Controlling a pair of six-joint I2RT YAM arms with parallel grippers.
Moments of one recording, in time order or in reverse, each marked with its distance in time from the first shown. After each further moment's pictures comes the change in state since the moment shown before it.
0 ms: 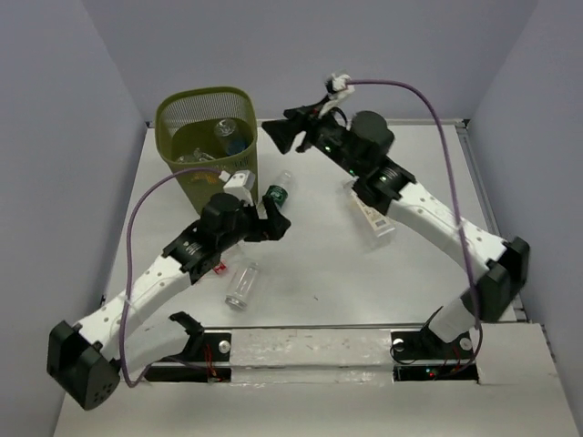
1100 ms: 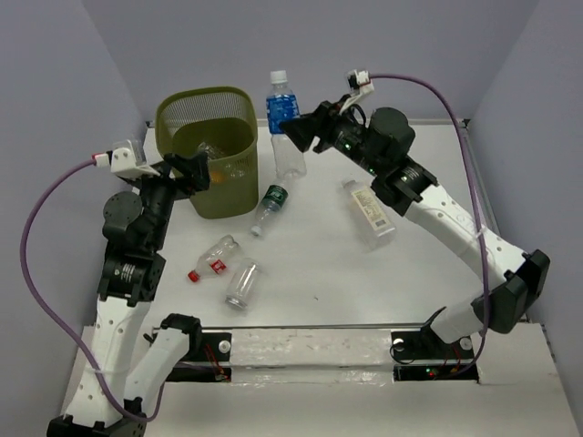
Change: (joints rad) left arm 0.381 -0.182 0.284 0.094 -0.148 0.189; right arm -0.055 -0.205 -0.155 -0.116 -0.074 0.161
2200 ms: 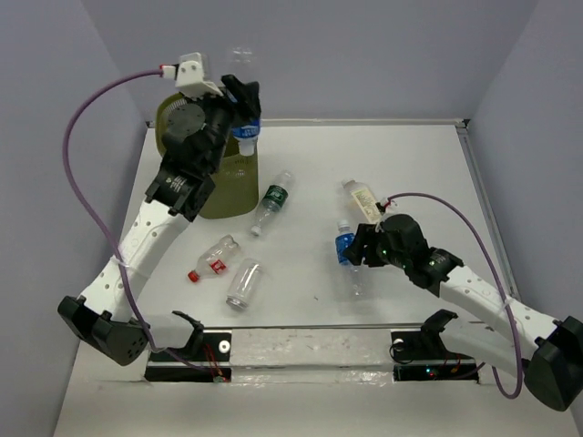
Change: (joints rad) left arm -0.338 0.525 0.460 0.135 -0.183 0.063; right arm -0.064 -0.496 -0.922 -0.372 0.119 0.134
